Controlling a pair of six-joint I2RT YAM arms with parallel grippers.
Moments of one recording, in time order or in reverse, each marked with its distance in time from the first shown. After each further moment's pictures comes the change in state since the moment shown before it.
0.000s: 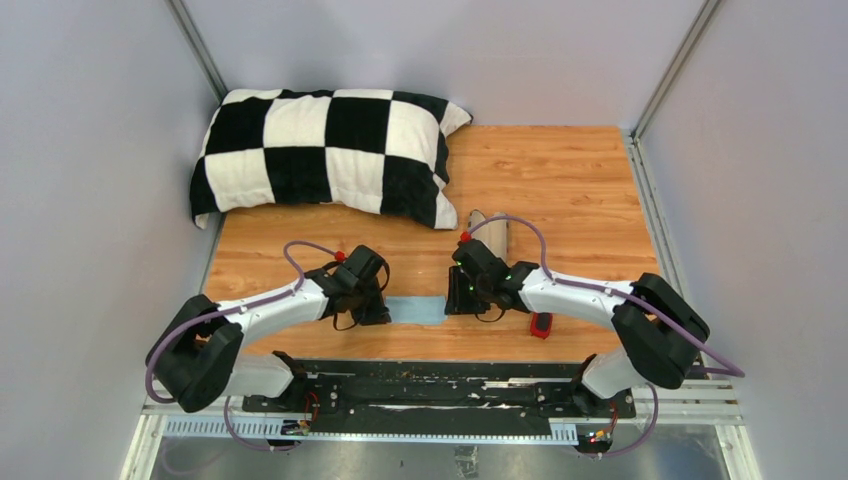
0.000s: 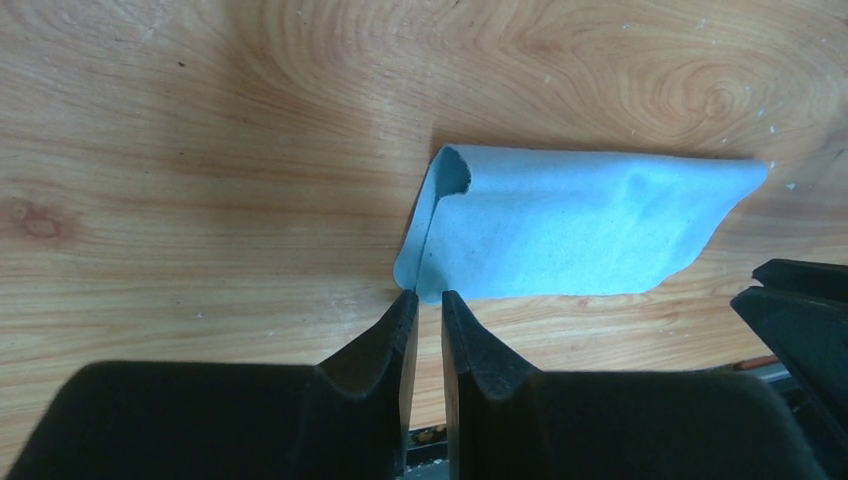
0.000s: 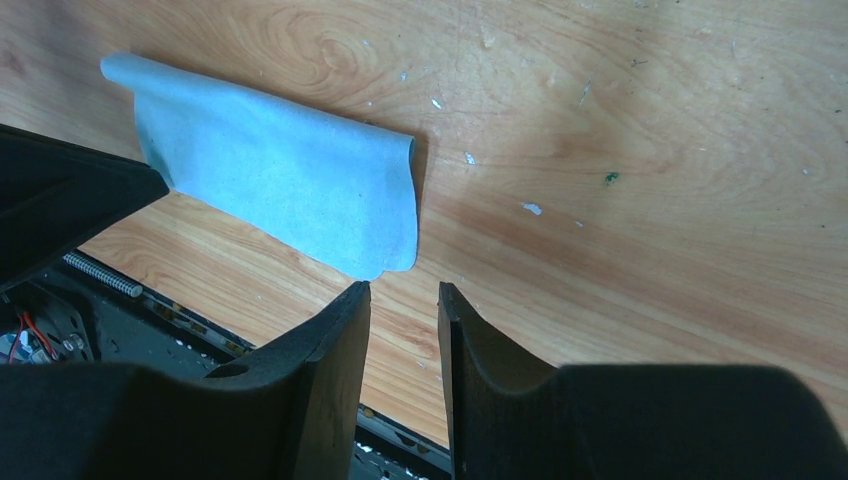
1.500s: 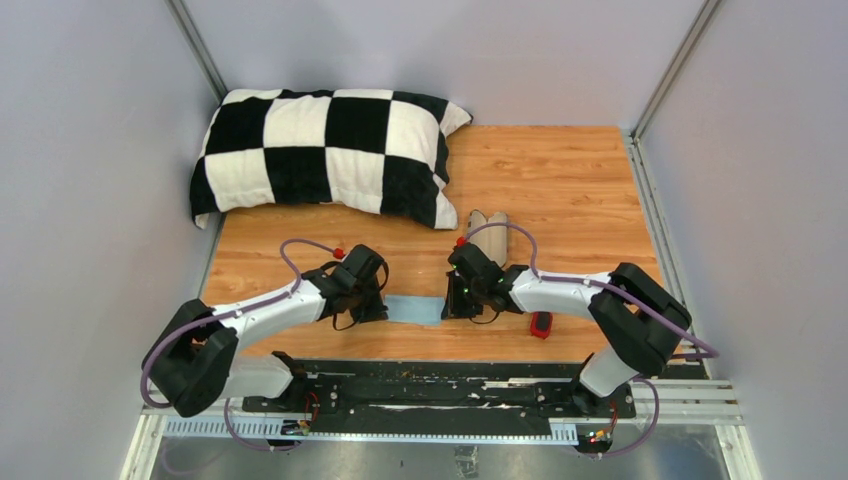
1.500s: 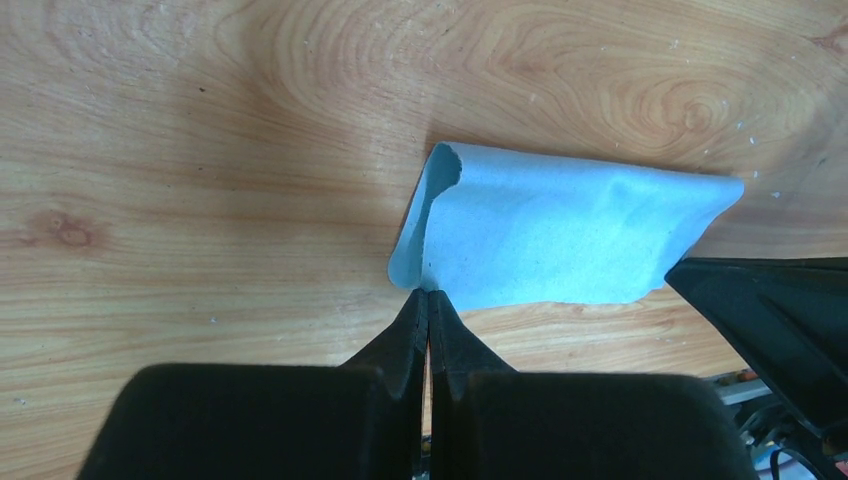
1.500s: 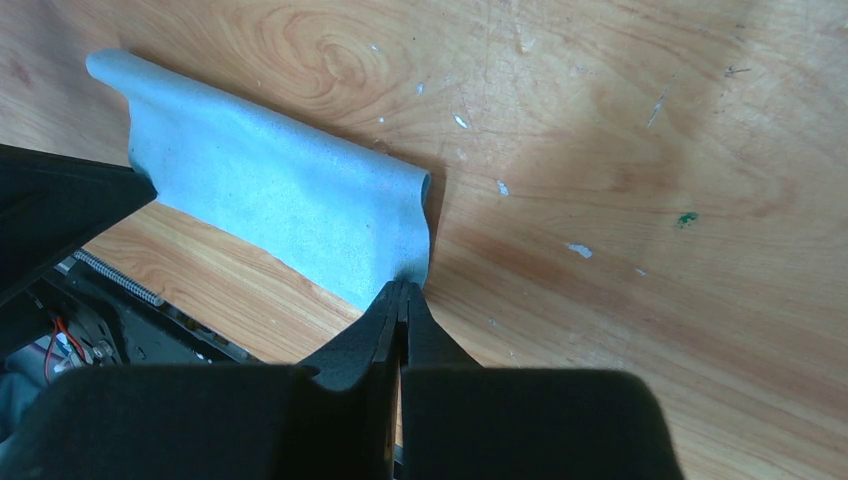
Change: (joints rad) left arm -0.001 -0.018 0.000 0.009 -0.037 0.012; right arm 0.000 0.096 -0.026 0.127 -0.072 0.066
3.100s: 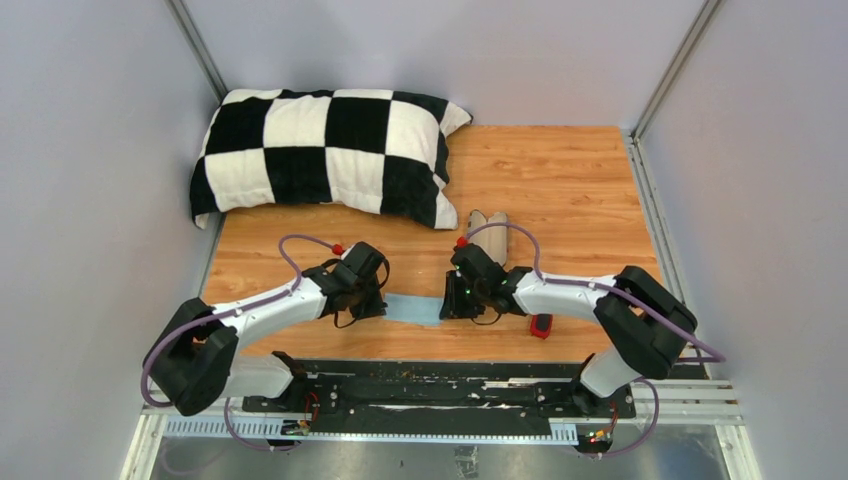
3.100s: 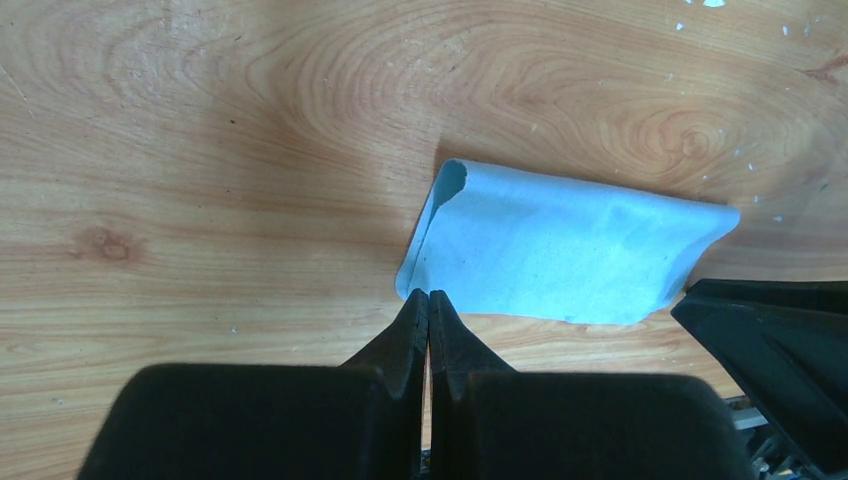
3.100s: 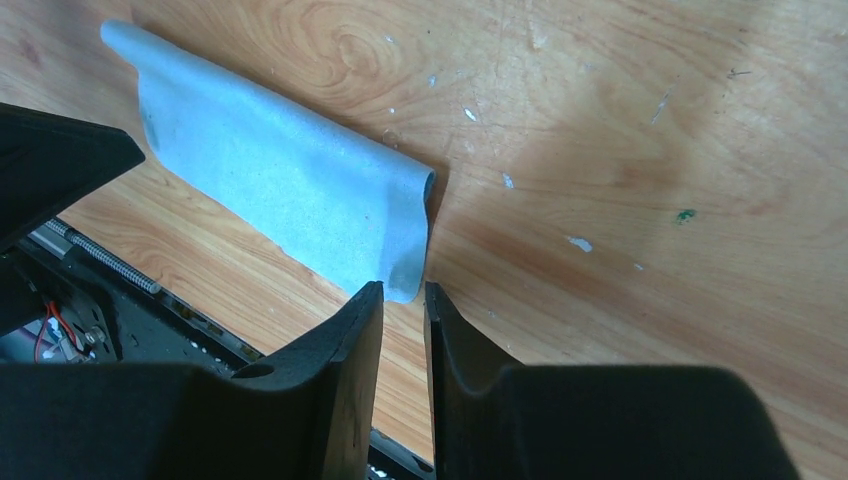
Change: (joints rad) left arm 0.000 -0.002 0.026 -0.022 -0.053 0.015; right arm 0.000 -0.032 -0.024 0.017 -0.007 -0.038
